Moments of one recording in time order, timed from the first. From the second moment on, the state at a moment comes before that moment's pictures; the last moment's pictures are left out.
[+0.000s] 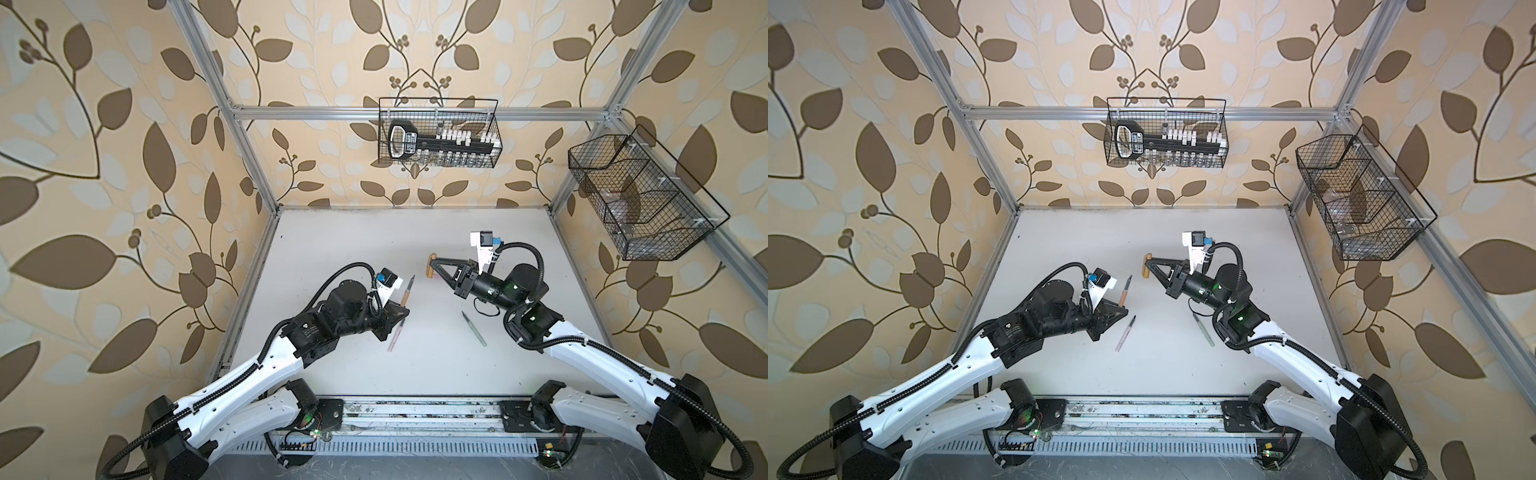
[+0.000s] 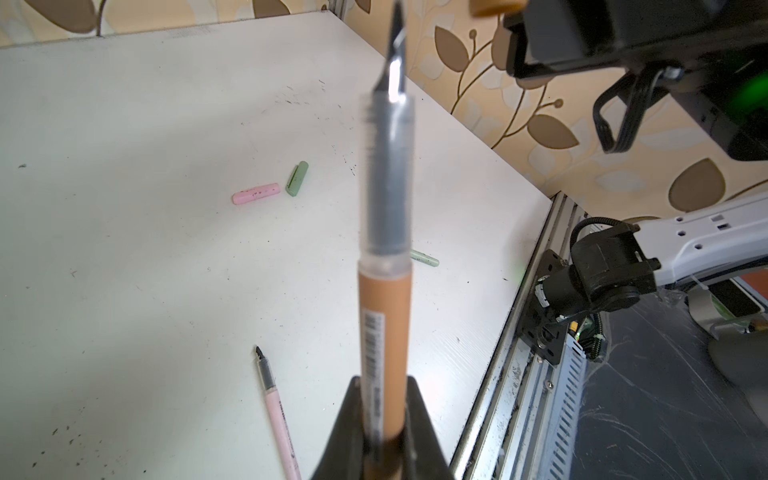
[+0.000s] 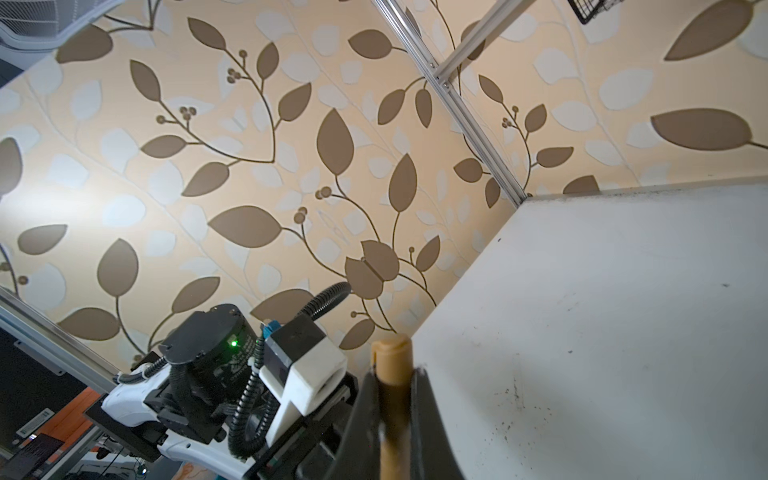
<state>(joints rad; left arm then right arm) -0.76 0.89 0.72 -0.31 0.30 -0.24 0.61 1.09 0.67 0.57 -0.42 0.76</state>
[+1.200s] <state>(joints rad) -0.76 0.82 0.58 -0.03 0.53 -0.24 0.65 1.07 0.86 0.37 -0.44 0.63</state>
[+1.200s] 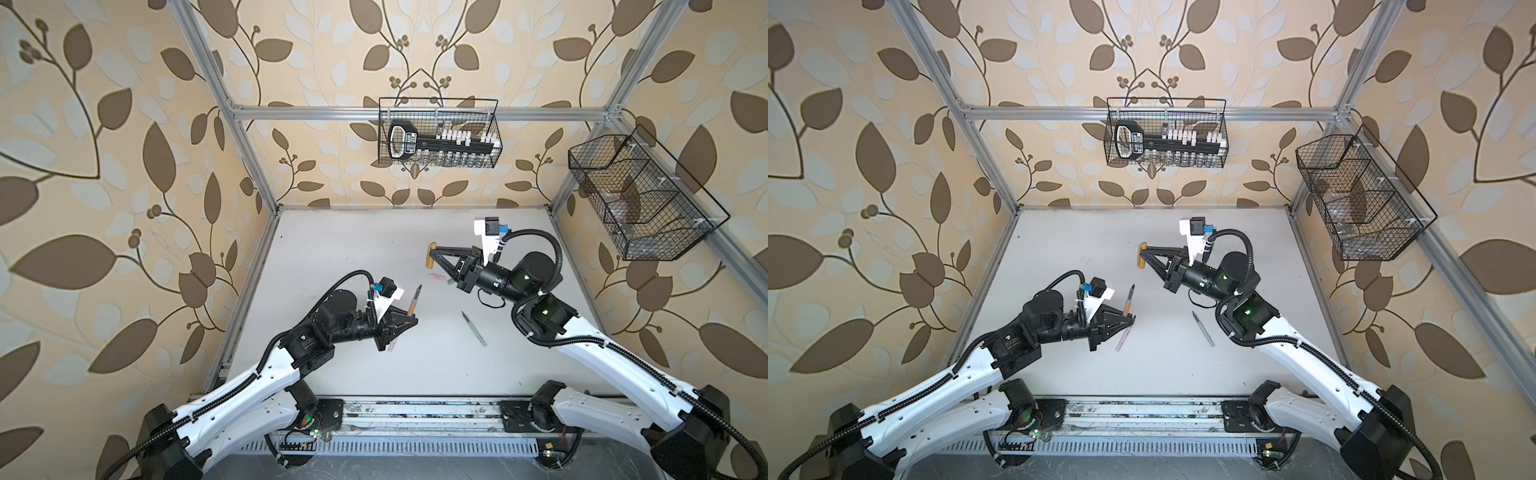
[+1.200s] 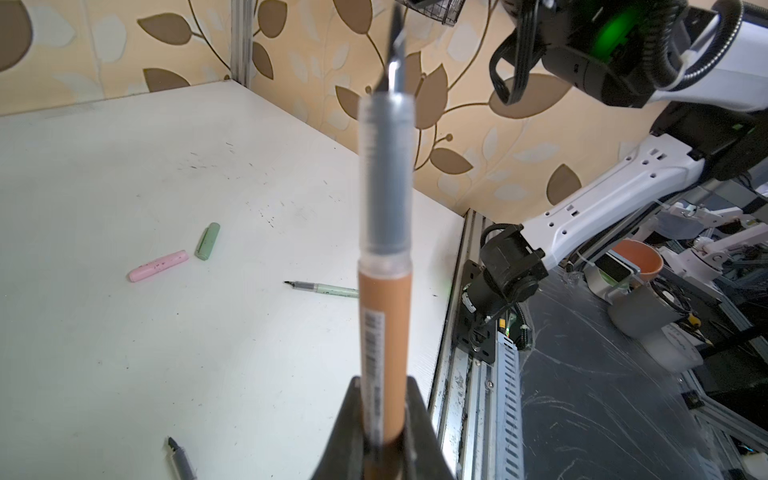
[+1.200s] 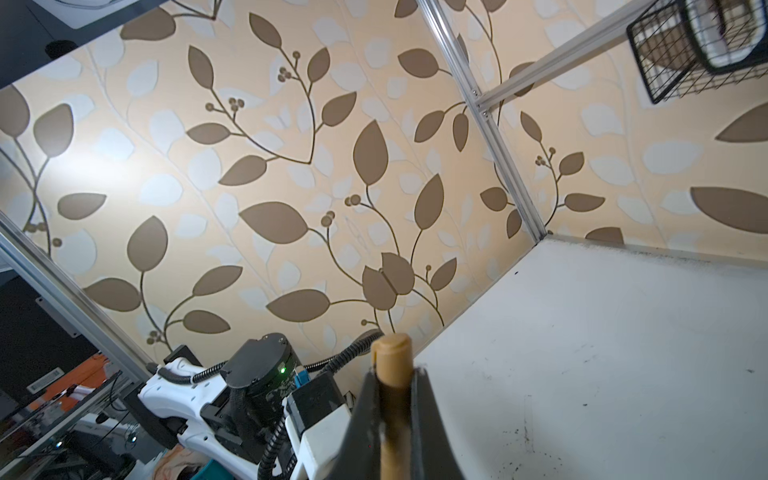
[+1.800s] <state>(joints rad) -0.76 0.80 0.59 -0.03 0.55 -0.24 0.68 1.05 0.80 0.45 -0.47 0.64</state>
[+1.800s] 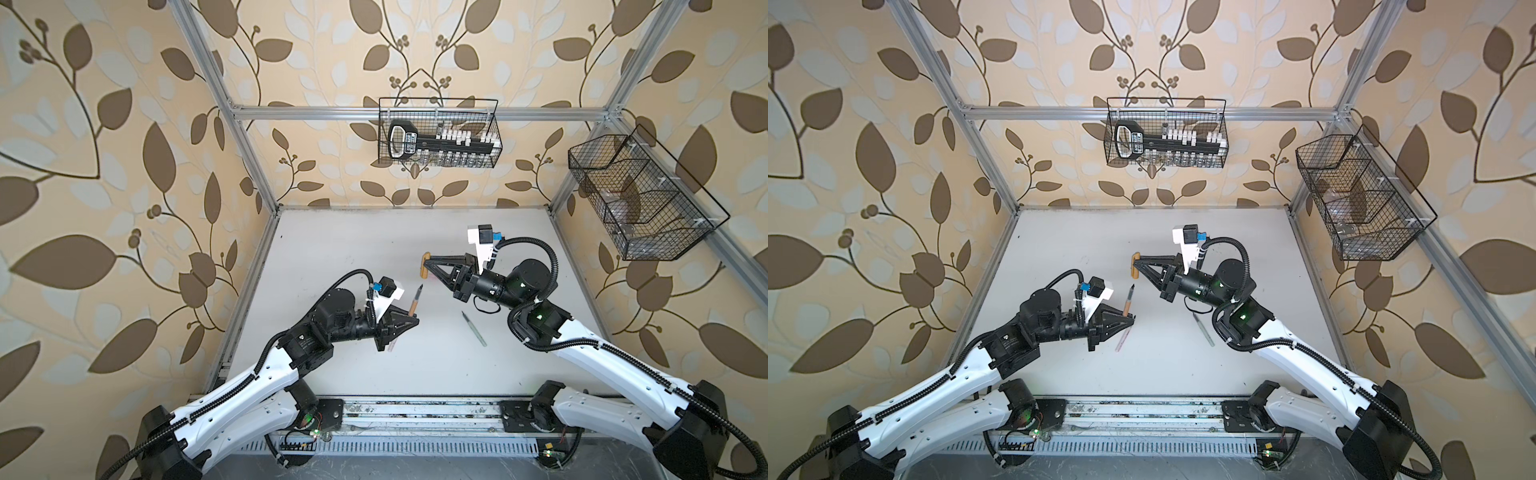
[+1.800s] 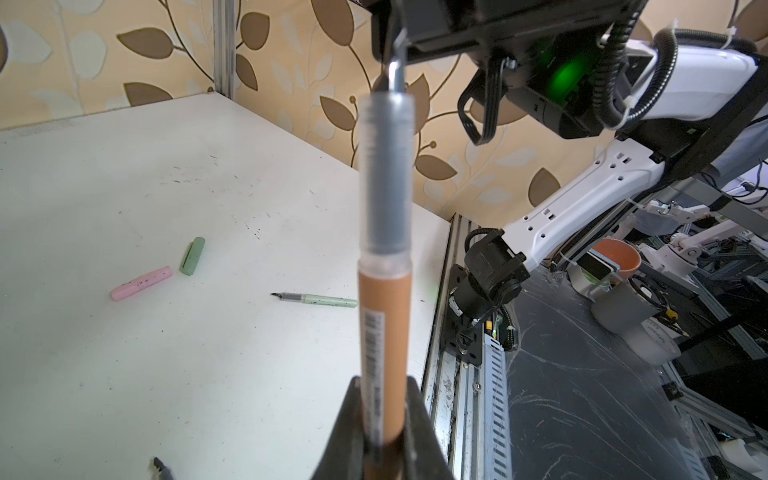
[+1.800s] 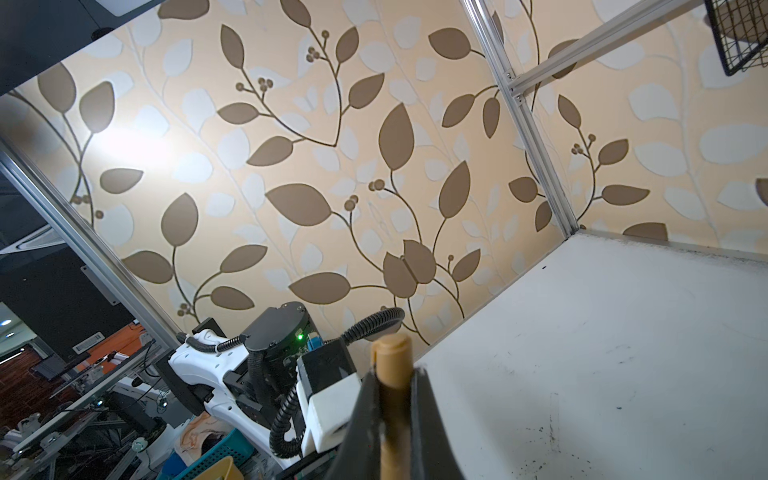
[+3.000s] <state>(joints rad) -0.76 0.80 0.60 0.00 0.52 -0.24 0.73 1.06 0.69 0.63 -0.44 0.70</state>
